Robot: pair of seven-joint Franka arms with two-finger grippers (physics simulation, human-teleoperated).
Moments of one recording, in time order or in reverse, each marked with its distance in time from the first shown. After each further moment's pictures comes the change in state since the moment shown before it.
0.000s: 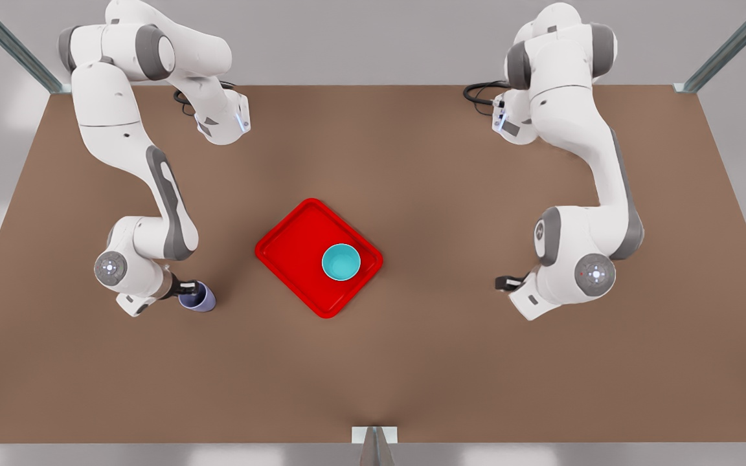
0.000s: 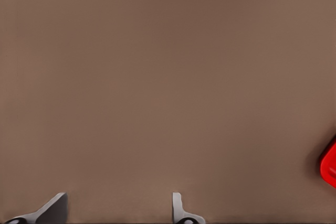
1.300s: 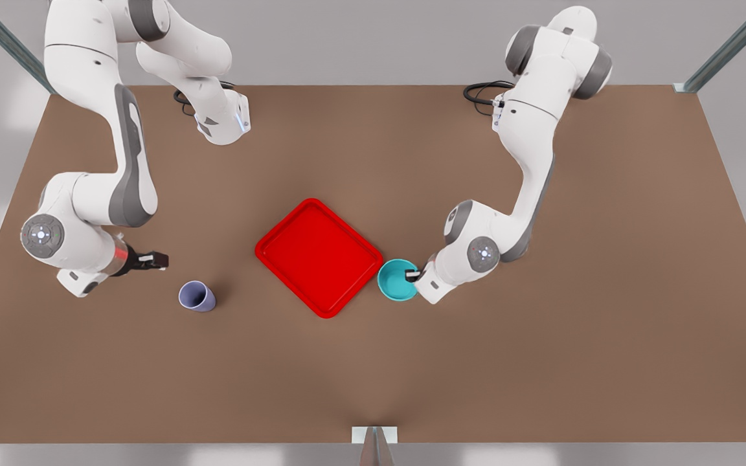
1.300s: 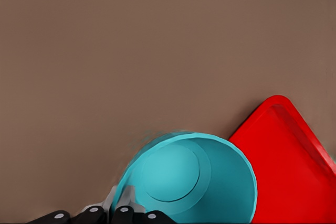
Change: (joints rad) left arm 0.198 -0.003 -0.722 -0.181 0.062 0.517 -0.551; right arm -0.010 -0.232 0.009 0.186 -0.072 -0.458 -0.001
